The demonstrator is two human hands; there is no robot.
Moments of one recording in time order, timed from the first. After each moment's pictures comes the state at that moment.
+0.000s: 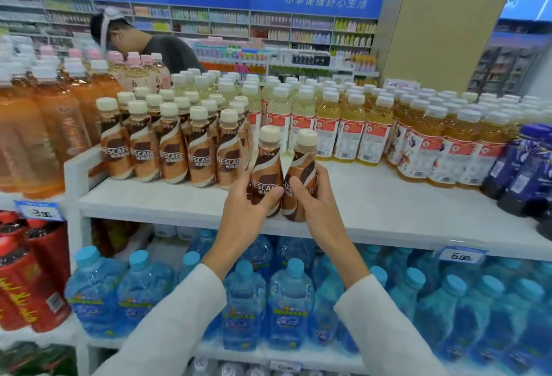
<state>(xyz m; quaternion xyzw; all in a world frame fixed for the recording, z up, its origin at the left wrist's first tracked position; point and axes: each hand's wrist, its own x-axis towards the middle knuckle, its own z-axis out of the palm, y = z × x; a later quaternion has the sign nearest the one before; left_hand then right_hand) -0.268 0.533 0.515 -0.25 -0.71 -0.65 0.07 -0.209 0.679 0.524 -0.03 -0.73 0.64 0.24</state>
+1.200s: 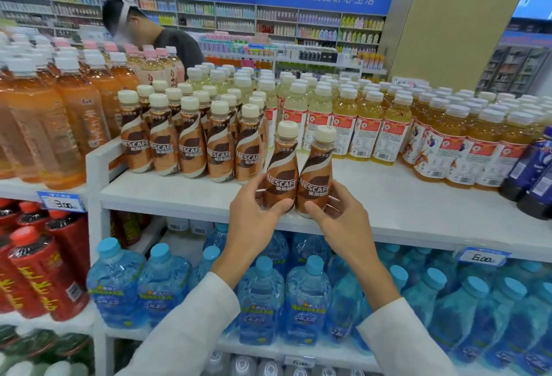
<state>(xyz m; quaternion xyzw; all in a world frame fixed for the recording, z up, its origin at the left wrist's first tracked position) -0.271 0.513 0.495 -0.20 -0.74 -0.63 0.09 -0.190 0.669 0.511 -0.10 -0.80 0.51 0.28</state>
